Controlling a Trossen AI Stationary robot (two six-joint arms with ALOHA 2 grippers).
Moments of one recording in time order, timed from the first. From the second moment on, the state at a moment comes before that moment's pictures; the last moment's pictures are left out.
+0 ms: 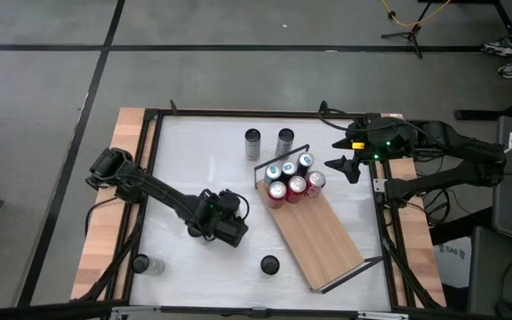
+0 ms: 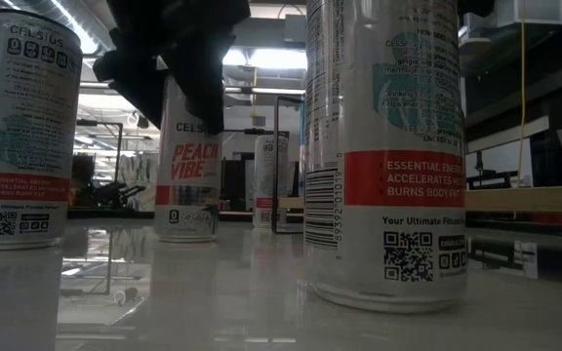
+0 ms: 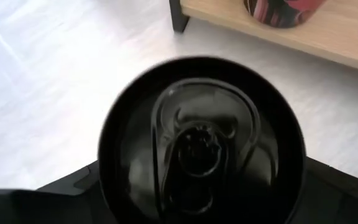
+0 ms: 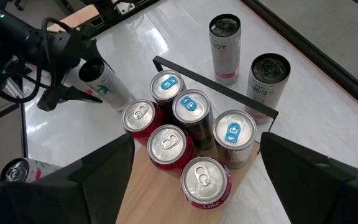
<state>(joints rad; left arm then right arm) -0.40 1.78 1.35 -0.95 -0.53 -1.23 -0.04 1.02 1.36 -1.04 0.11 0.44</state>
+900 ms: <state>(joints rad) -0.39 1.75 1.50 -0.95 -0.47 -1.06 -0.04 1.02 1.36 -0.96 0.04 0.37</state>
